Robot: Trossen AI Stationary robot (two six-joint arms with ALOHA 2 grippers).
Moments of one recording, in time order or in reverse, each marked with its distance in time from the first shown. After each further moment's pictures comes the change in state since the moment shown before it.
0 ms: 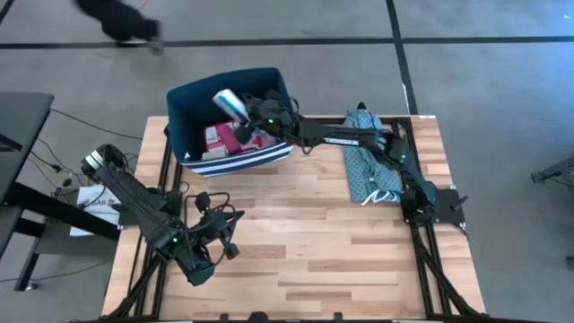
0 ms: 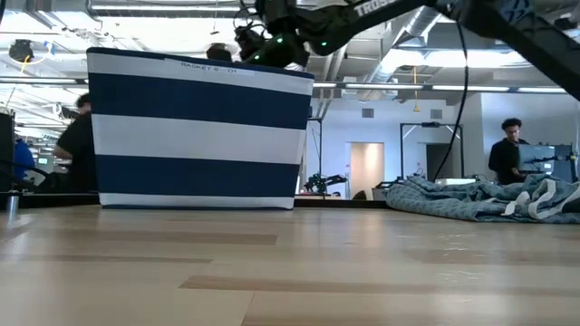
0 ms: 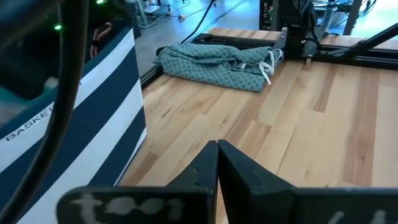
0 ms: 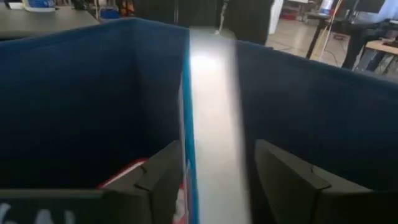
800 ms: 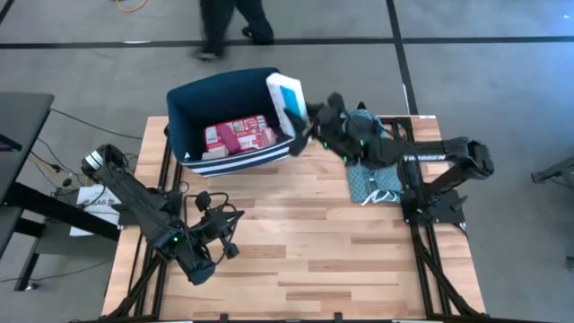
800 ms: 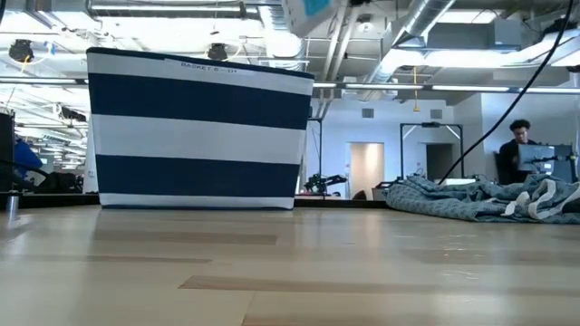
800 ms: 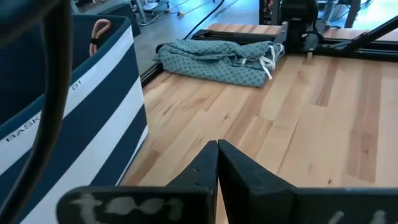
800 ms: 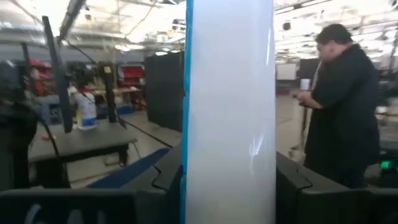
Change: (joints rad) left arm 0.004 0.000 -0.001 -0.011 0.017 0.014; right arm 0.226 -0.741 -0.664 0.350 0.214 -0.089
